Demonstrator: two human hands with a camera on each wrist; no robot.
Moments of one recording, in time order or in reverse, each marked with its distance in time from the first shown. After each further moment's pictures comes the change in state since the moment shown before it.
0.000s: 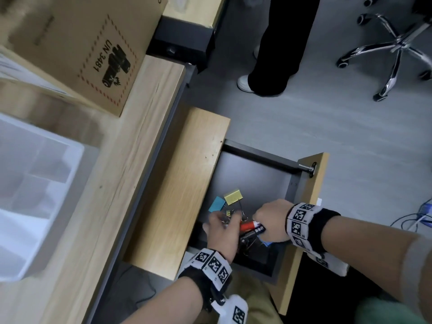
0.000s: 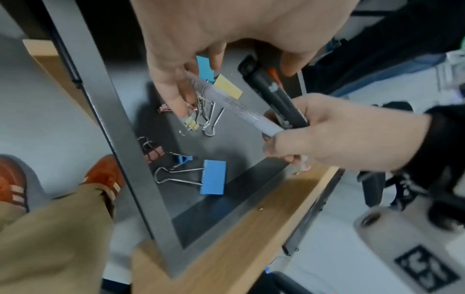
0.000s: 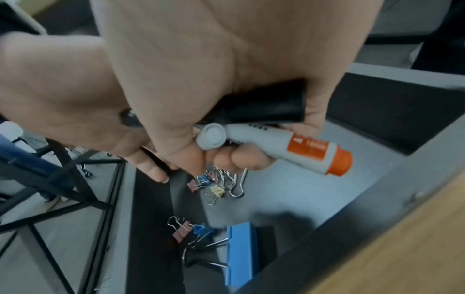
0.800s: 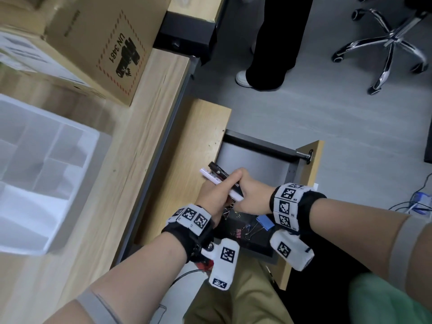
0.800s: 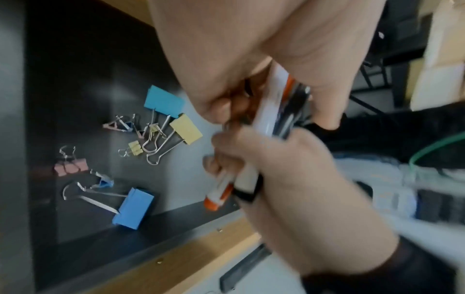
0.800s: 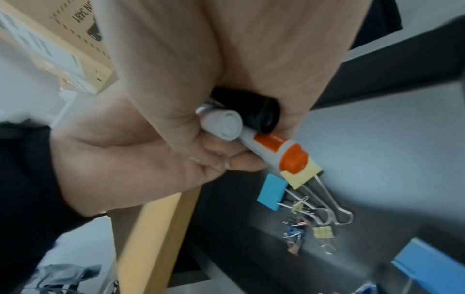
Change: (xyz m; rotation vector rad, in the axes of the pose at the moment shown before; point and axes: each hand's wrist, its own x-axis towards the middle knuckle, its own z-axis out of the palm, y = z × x) left_hand -0.002 0.067 -0.042 -0.404 -0.292 0.099; right_hand -0.017 -0.048 -0.033 0.895 0.313 0.049
